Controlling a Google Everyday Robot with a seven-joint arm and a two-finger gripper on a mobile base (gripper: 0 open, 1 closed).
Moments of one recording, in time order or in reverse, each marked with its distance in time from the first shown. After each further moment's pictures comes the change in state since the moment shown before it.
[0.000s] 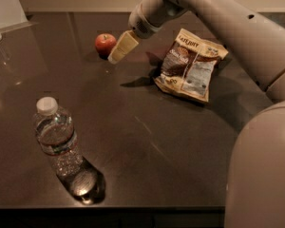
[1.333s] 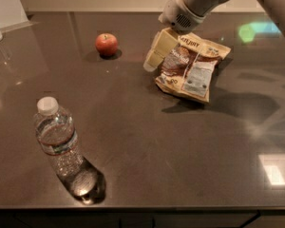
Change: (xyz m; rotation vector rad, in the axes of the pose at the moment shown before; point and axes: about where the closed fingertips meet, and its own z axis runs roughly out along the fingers) arm 0.053 0.043 -0.119 -0.073 0.137 -0.096
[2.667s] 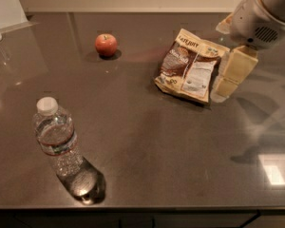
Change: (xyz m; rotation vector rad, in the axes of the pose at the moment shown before) arm 0.100 0.085 -0.125 0.062 0.242 -0.023
